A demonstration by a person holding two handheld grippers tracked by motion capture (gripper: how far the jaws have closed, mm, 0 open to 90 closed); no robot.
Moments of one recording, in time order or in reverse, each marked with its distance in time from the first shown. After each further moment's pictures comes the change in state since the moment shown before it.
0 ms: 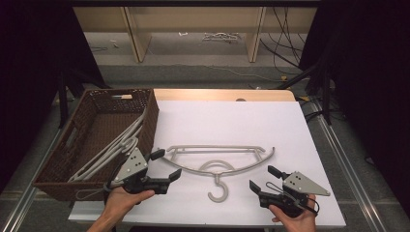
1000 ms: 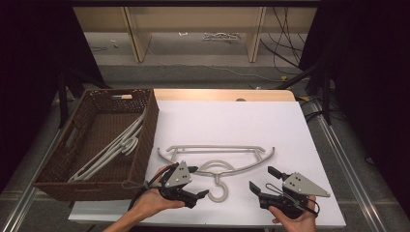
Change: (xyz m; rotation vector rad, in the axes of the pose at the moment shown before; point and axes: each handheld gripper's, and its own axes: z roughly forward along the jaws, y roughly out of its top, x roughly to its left) left arm -0.038 -0.024 0.076 0.290 -0.202 0.197; right arm 0.003 -0.001 0.000 -0.007 0.006 -0.006
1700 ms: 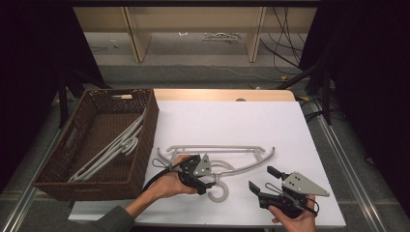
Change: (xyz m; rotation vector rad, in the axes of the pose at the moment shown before) left arm 0.024 0.017 0.054 0.257 -0.034 0.197; right arm -0.001 0.001 0.001 0.002 0.000 -0.008
